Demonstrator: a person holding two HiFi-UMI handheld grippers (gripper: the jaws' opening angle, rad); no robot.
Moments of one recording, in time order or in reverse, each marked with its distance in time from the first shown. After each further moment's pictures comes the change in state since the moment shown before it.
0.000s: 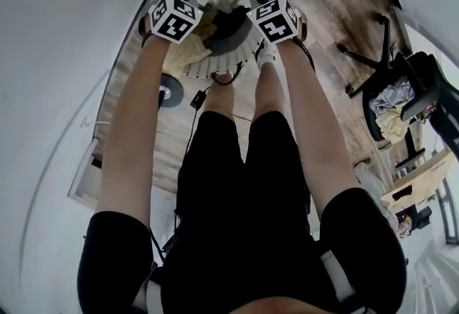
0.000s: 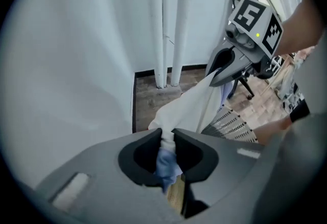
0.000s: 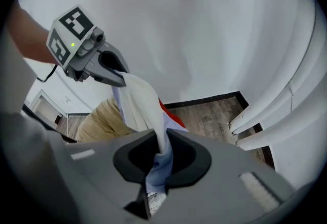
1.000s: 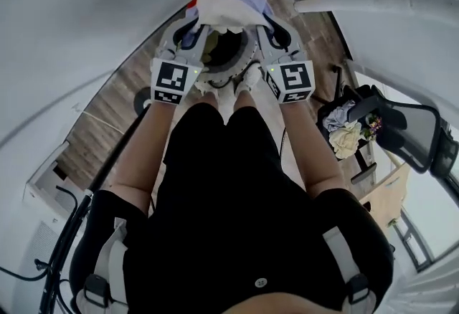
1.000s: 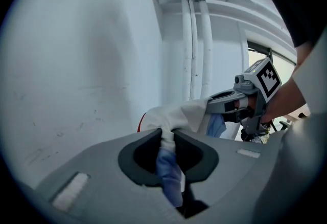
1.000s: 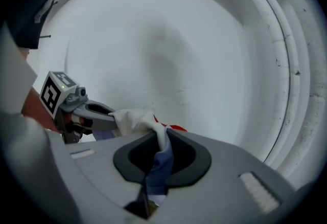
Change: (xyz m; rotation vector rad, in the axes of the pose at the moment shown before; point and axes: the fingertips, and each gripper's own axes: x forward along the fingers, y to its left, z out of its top) left arm -0.466 -0.023 0.107 -0.364 -0.737 0.327; right arm -0.390 0.155 0.255 -0.115 -0.704 -0.083
